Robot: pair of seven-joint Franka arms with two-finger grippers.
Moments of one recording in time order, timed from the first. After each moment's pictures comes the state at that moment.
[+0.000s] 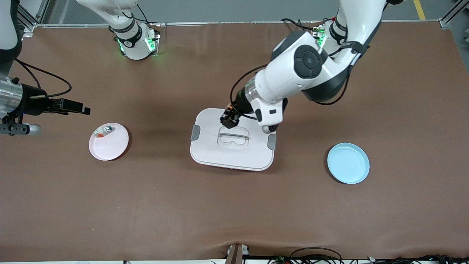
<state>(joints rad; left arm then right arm) -0.29 0.53 -0.54 -1.33 -0.22 2.10 -1.79 -0.10 0.12 0.03 -1.63 0.34 1.53 0.01</state>
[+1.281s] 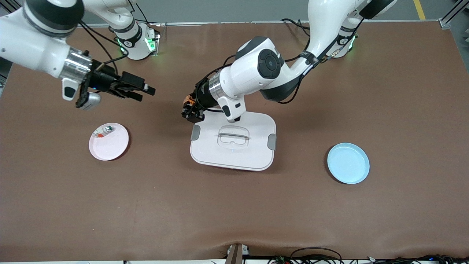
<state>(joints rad) -0.44 0.67 -0.54 -1.25 -0.33 2.35 -2.03 0.18 -0.19 0.06 -2.15 0.86 2.09 0.02</state>
